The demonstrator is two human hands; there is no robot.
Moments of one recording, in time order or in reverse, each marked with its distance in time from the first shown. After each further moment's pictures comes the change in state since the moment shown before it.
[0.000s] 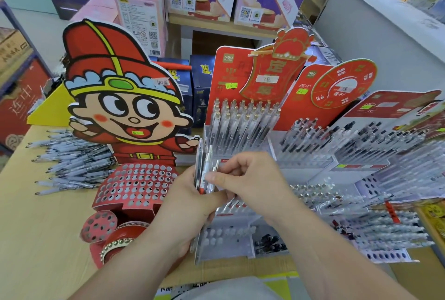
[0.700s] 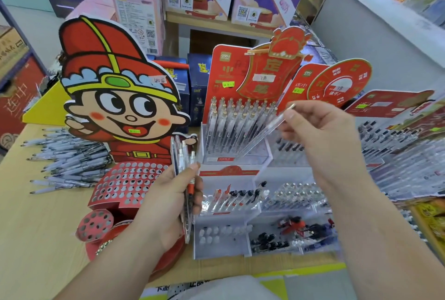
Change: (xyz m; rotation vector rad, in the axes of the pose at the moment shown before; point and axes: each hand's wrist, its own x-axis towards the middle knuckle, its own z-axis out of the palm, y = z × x) left_hand 0.008 -0.011 -0.018 -0.352 0.140 -0.226; right_hand 0.006 -0.022 -0.084 0.166 0.396 -0.313
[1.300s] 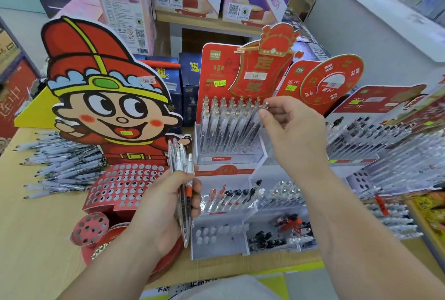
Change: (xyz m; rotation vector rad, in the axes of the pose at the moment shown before) left_hand 0.007 -0.008 -0.003 -0.045 -0.122 -0.027; right_hand 0.012 0.021 0.021 -0.528 0.101 -0.348
